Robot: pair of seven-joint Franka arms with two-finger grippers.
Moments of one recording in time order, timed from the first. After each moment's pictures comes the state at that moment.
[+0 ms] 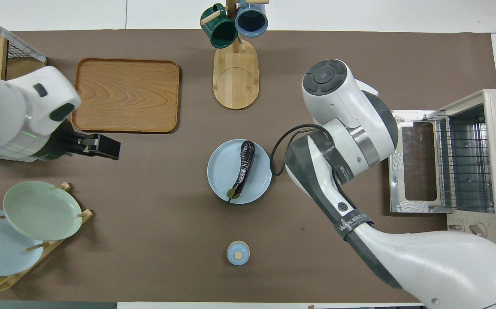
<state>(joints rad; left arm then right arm) -0.31 0.03 -0.09 -1.74 -0.13 1.74 -0.16 0.30 0.34 -0.03 -1.81 -0.28 1.86 0.35</state>
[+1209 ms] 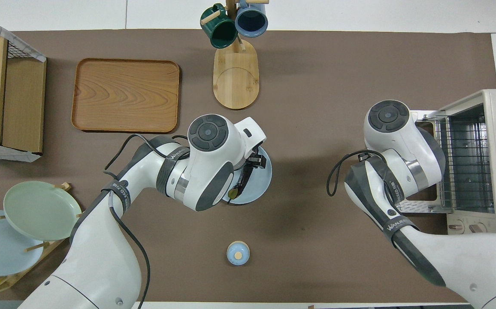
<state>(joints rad) -0.61 0.42 -0.09 -1.84 -0.16 2.29 -0.35 0.20 0.27 -0.02 -2.07 -0.45 2.07 0.24</state>
